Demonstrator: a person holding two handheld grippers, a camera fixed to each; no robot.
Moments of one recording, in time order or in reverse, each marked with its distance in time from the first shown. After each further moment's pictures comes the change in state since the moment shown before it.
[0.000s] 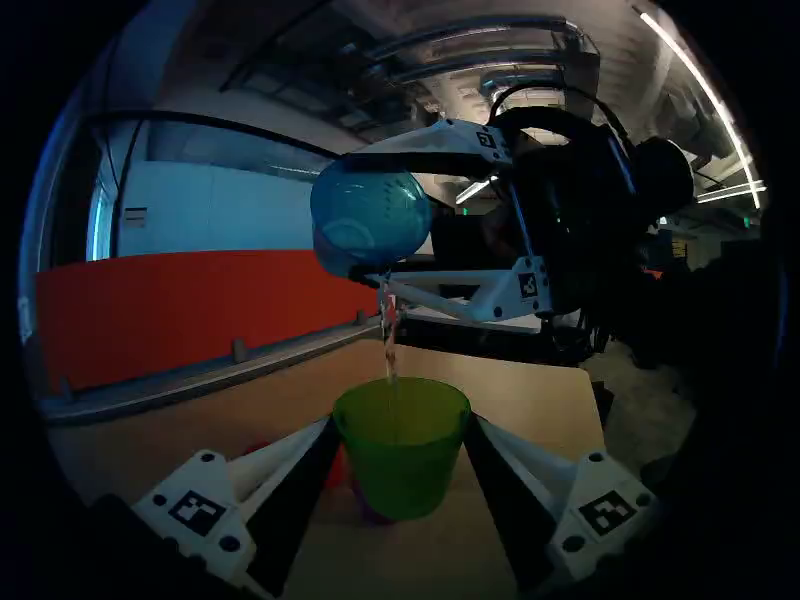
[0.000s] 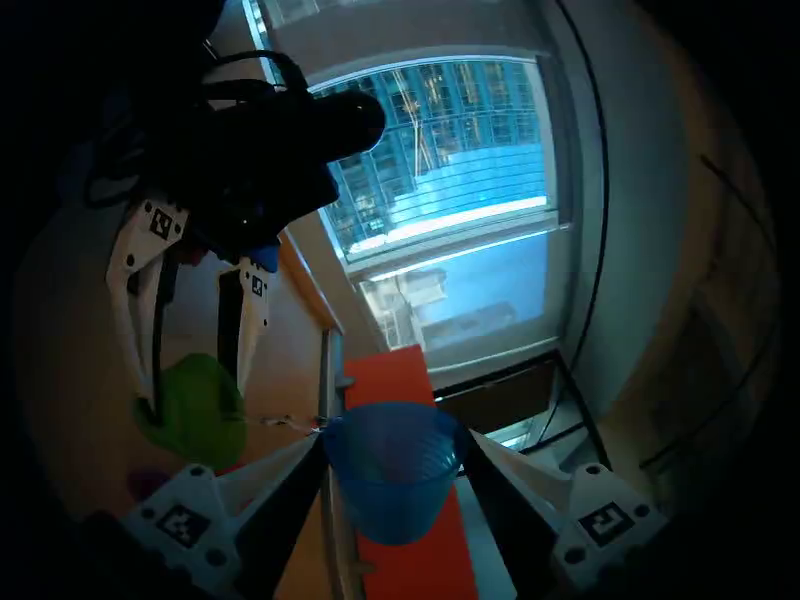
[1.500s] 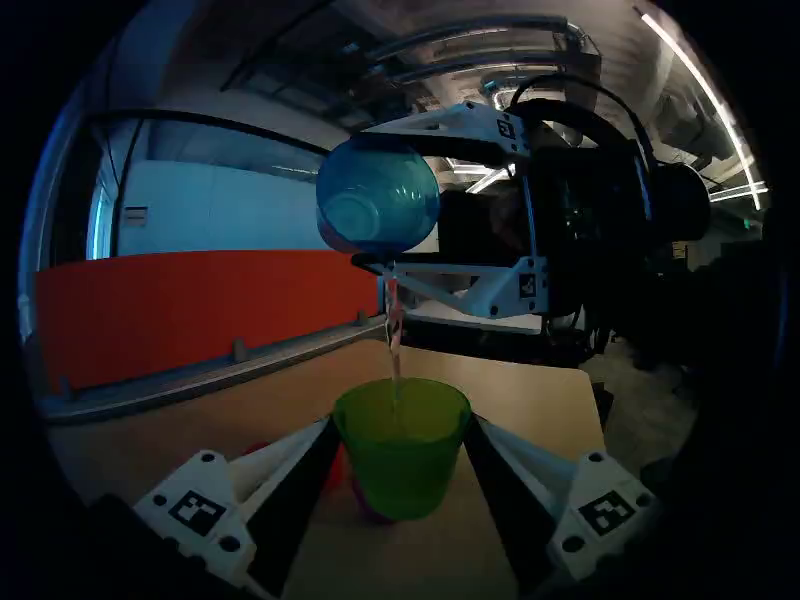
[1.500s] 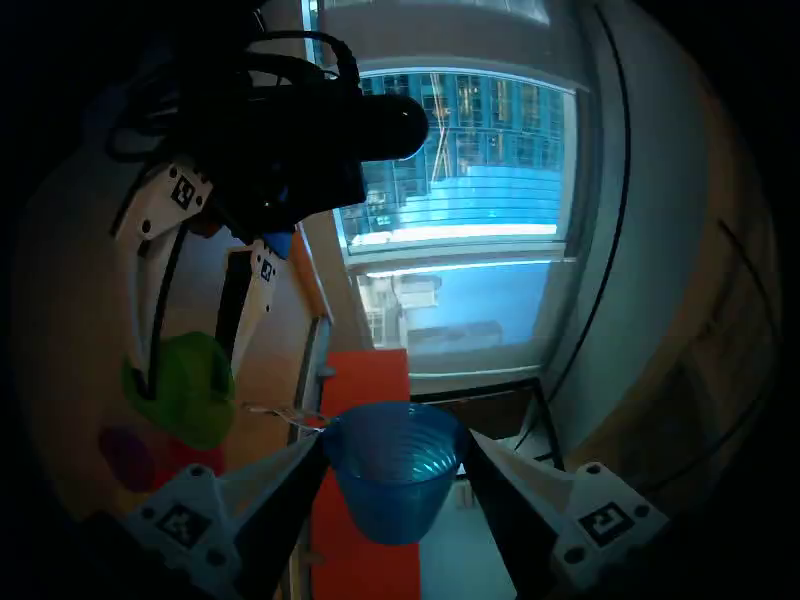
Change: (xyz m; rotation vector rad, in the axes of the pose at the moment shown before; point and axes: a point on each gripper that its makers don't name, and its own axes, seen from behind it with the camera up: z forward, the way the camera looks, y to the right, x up) left arm -0.001 -0.003 0.001 0.001 0.001 -0.002; right arm 0.025 0.008 0.007 -0.035 -0.003 -0.185
